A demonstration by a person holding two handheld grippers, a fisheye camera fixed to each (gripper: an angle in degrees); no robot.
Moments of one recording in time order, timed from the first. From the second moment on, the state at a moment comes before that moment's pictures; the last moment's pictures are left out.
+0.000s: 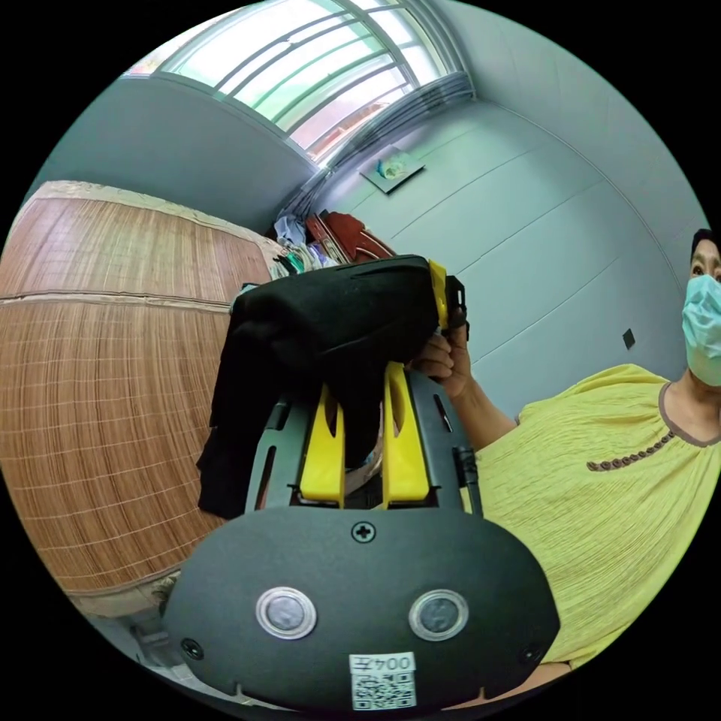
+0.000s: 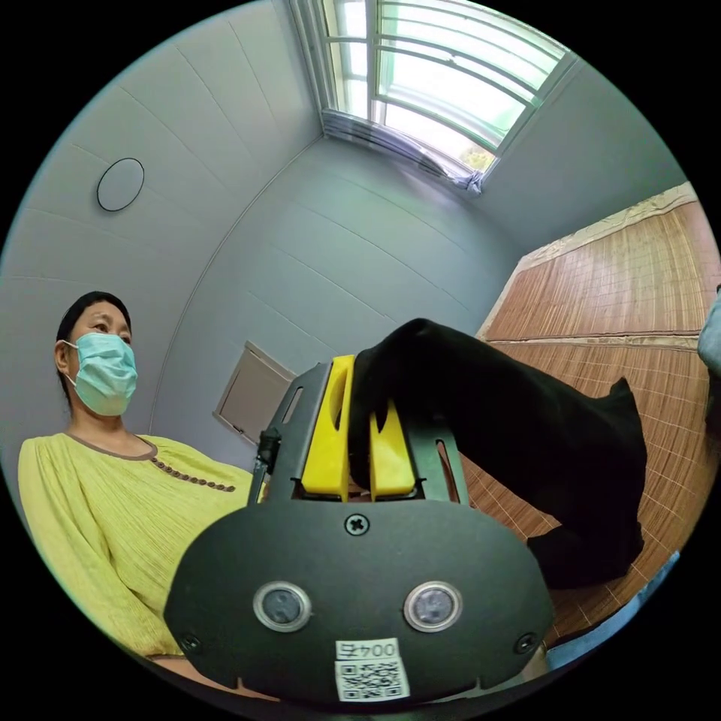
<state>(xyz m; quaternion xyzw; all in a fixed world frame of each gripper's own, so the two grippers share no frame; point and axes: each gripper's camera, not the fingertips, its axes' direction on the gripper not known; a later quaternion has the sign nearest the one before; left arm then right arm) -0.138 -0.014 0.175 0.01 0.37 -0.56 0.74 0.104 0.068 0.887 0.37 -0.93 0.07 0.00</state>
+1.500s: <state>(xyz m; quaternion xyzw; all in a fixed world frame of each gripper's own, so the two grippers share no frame) -0.154 -0.005 0.461 0.01 0.85 -0.13 0.52 -0.299 0.223 0.839 0.25 -0.70 0.66 0.10</state>
